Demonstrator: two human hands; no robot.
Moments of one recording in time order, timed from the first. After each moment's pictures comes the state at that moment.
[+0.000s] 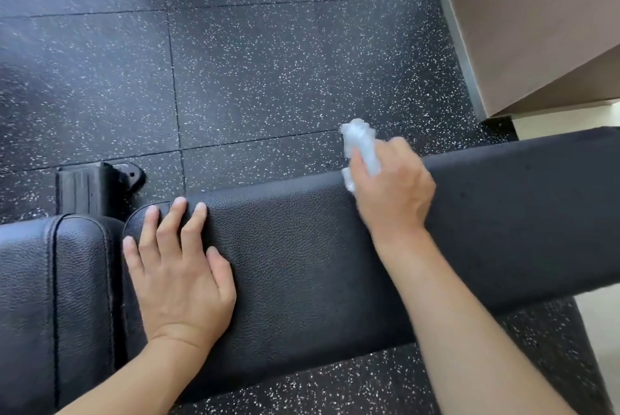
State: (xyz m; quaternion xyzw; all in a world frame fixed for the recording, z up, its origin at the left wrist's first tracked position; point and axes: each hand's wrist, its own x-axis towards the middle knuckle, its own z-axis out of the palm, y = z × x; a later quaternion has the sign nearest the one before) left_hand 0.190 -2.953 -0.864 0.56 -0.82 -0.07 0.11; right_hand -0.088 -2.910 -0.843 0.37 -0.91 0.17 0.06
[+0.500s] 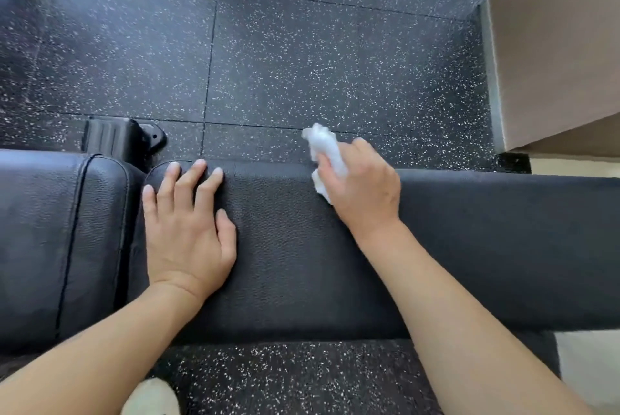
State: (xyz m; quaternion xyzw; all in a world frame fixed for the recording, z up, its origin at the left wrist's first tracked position) left_hand 0.188 -2.953 -0.860 0.56 -0.82 -0.07 0.11; right_hand -0.064 -2.923 -0.837 0.53 -0.82 0.20 -0.04
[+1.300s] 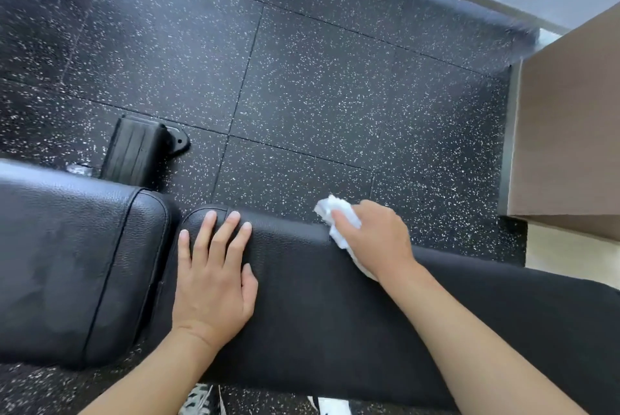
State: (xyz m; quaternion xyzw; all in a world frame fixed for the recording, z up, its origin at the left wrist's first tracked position) left_hand 0.190 -2.955 -0.852 0.56 -0.82 -0.10 0.06; right_hand -0.091 -2.975 -0.824 0.54 -0.80 -0.01 -0.26
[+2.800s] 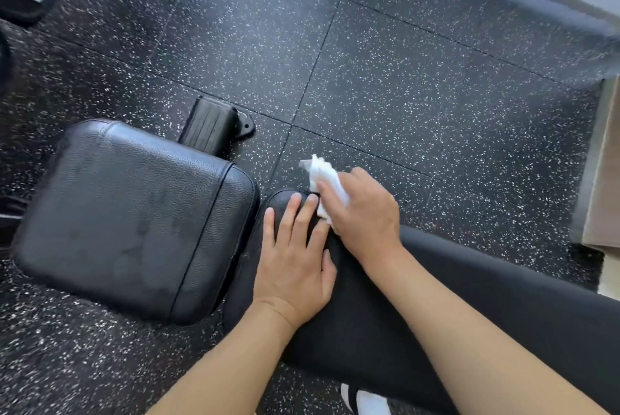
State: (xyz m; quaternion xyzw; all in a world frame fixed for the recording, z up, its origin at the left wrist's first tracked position) left_hand 0.189 -2.956 -0.849 0.57 -0.81 -0.13 0.07; right_hand 0.044 -3.023 -0.840 0.63 -0.74 0.14 -0.19
